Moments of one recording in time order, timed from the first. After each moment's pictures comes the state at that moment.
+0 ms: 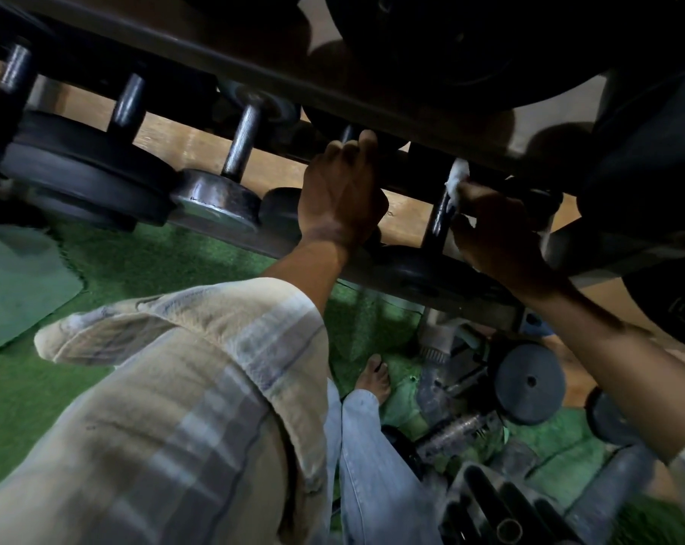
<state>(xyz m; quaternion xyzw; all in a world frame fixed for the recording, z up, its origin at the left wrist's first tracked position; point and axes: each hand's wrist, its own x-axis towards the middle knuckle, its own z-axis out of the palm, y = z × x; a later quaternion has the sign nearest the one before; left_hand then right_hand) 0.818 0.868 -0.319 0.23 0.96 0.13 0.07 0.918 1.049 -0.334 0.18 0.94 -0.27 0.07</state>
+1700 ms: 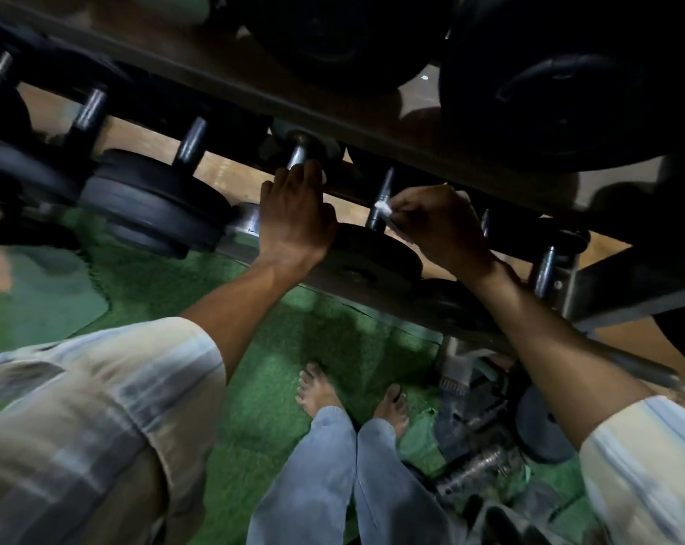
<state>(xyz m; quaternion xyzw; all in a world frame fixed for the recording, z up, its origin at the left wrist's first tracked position) 0.768 0.754 -0.340 0.20 0.97 0.16 0.04 0.840 0.961 -0.325 0.06 0.93 -0.36 0.03</state>
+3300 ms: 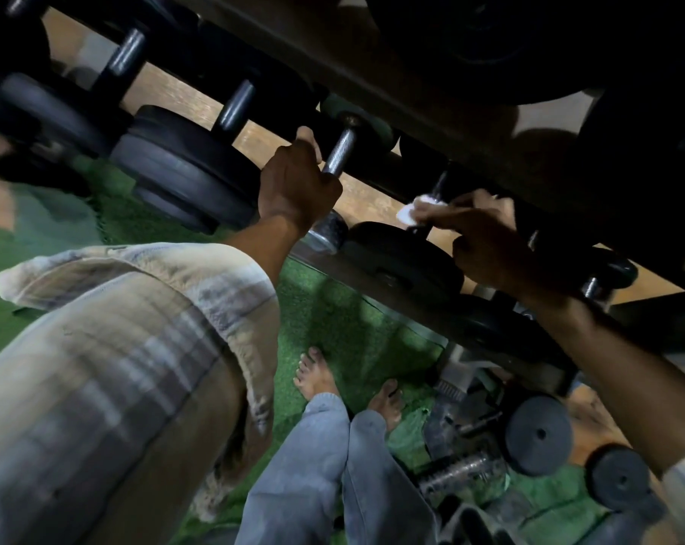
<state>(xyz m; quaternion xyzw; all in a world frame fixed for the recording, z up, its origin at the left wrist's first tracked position) 0.710 0.712 -0.375 0.03 0.95 0.28 0.12 0.827 0.969 -0.336 -0.03 0.92 -0.37 0.14</state>
